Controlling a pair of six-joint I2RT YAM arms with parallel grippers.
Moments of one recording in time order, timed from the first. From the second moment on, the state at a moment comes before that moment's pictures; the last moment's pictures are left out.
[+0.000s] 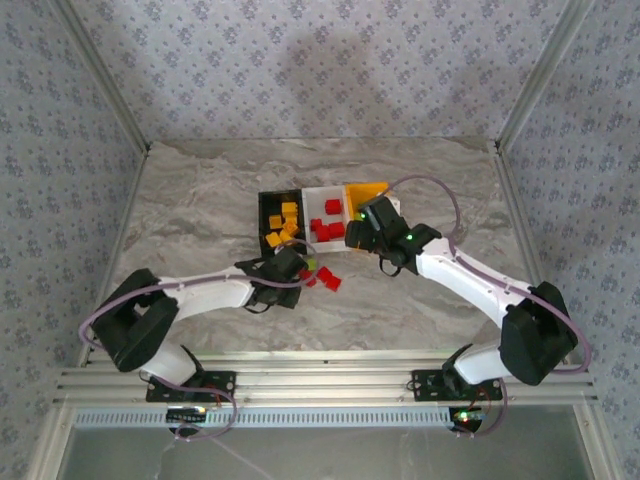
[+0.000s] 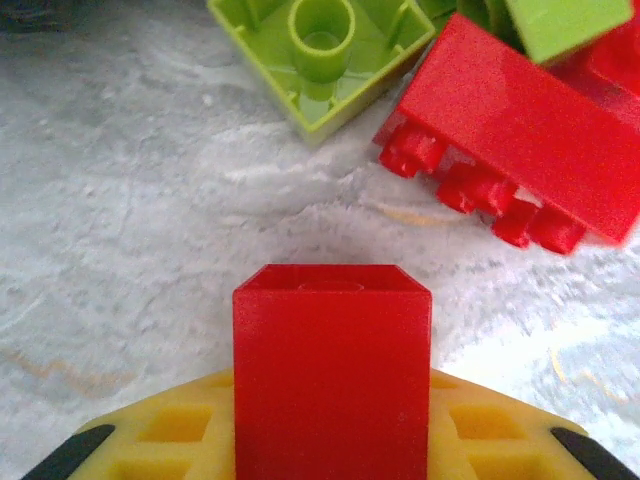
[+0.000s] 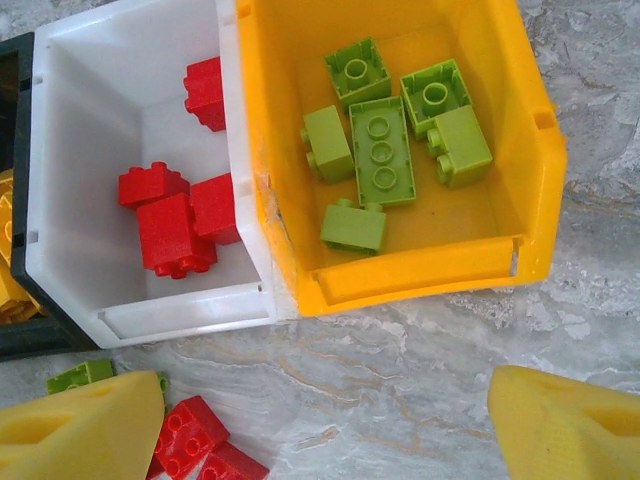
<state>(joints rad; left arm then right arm) -0.86 1.49 0.74 -0.41 -0.17 -0.49 0.65 1.39 1.01 -0.51 0.26 0.67</state>
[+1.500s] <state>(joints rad) -0.71 1.75 1.42 -0.48 0.08 -0.49 0.81 1.39 0.78 -0.41 0.12 0.55</state>
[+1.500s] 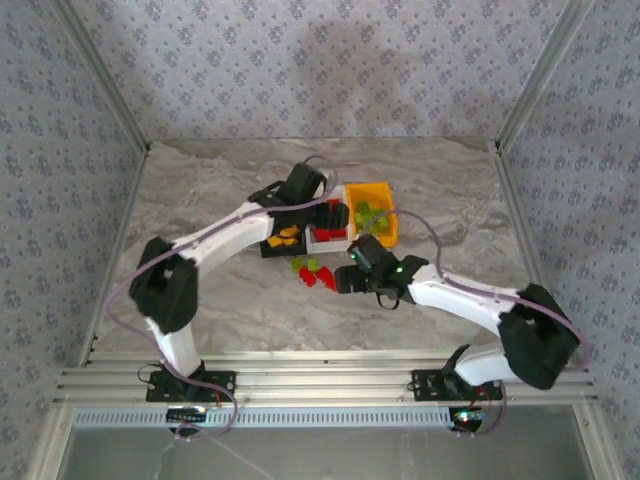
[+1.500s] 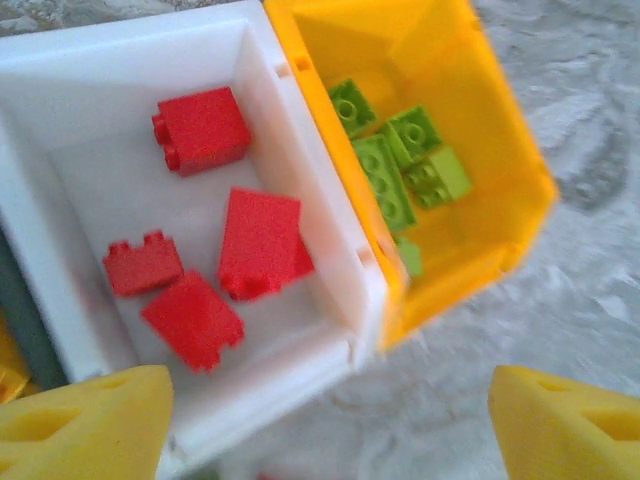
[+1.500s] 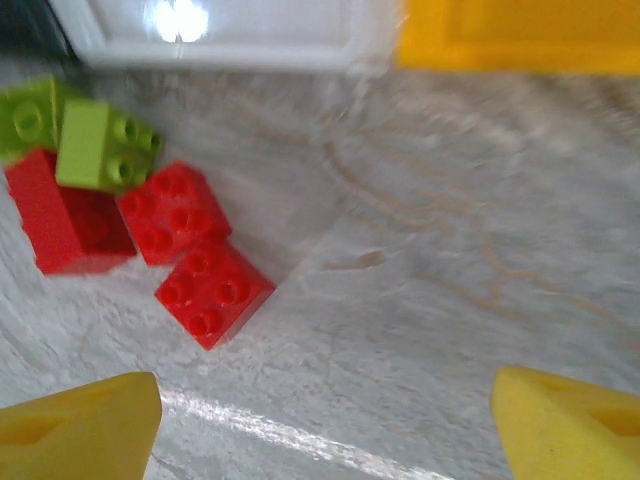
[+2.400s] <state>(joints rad) -0.66 0.82 0.62 -0.54 -0.07 -0.72 0.86 1.75 0.98 -0.41 0.14 0.38</state>
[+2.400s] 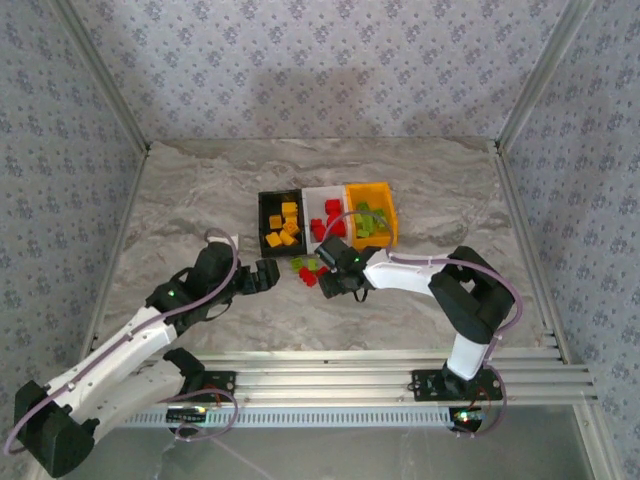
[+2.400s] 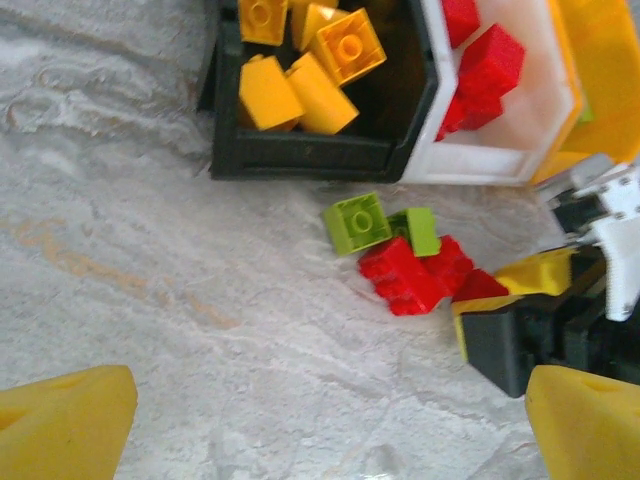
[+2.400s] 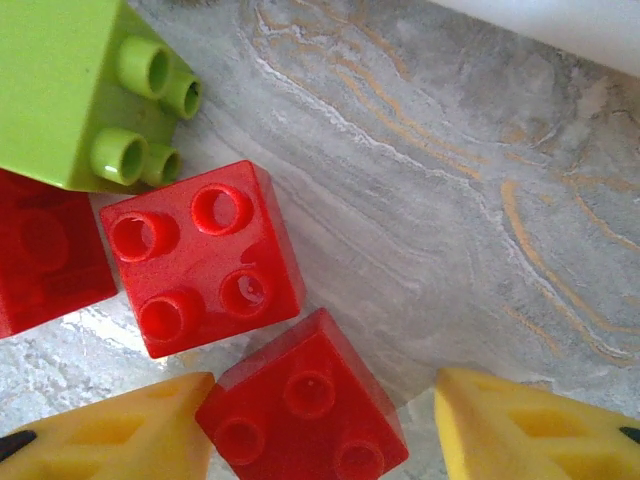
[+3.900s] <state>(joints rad) -0.65 0.66 0.48 -0.65 -0.16 -0.76 0.73 1.92 1.55 -0.58 0.16 0.45</state>
